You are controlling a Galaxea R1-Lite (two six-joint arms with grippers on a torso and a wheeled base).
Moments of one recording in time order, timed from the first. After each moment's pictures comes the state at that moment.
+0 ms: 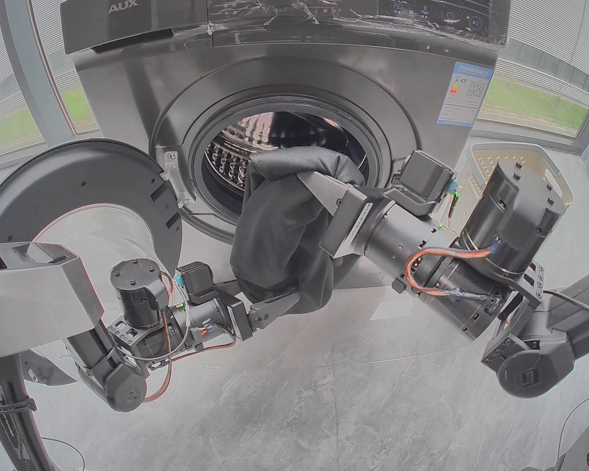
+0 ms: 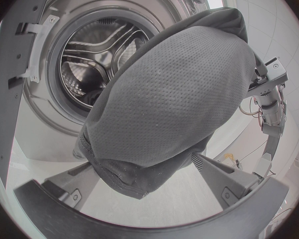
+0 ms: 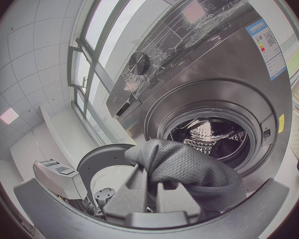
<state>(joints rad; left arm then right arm) -0.46 2.10 -0.55 -1.51 -0.43 -0.32 0.86 1.81 -0.89 -1.19 -0.10 0.33</state>
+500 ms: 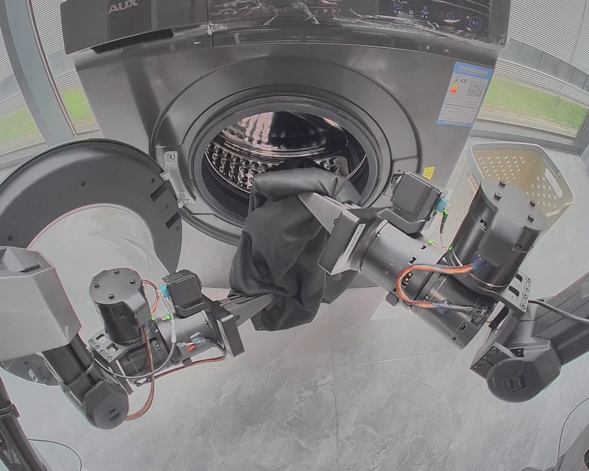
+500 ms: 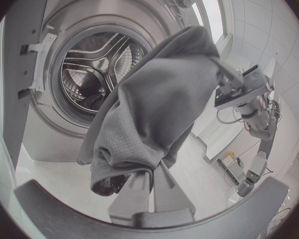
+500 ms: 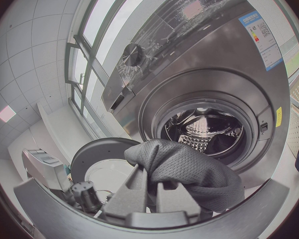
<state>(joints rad) -0.49 2.01 -0.42 -1.55 -0.38 -0.30 0.85 1.85 -0.86 -1.22 -0.10 0.33</state>
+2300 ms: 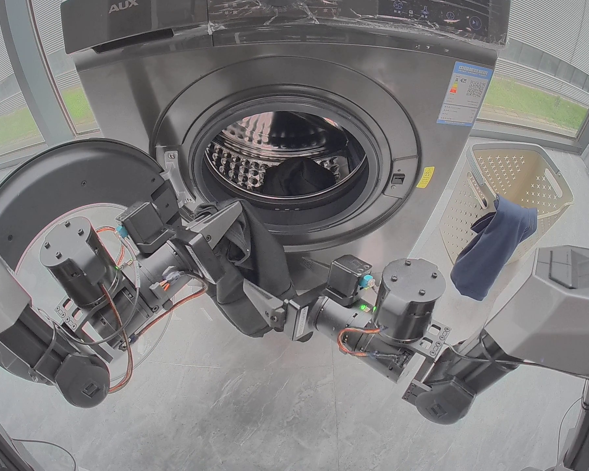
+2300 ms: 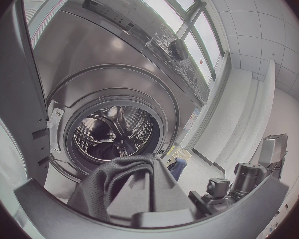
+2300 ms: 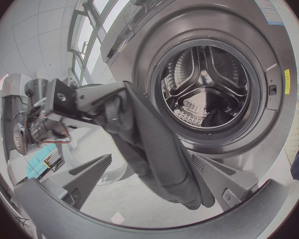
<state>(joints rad) -0.49 1.83 -0.53 -1.55 -0.18 -0.30 0.84 2.15 -0.85 -1.35 -0.07 0.16</state>
